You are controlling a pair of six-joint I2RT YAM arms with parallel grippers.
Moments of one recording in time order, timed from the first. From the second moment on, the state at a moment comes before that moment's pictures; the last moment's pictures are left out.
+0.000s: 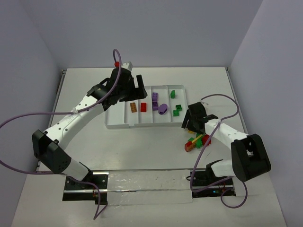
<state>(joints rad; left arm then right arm) -0.67 1.51 1.49 -0.64 -0.12 -0.62 0.31 1.32 0.65 -0.36 0.22 0.63</state>
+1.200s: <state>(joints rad) -0.65 1.50 1.46 -0.65 -0.20 -0.64 0.49 1.02 0.71 -0.45 0.27 0.61</state>
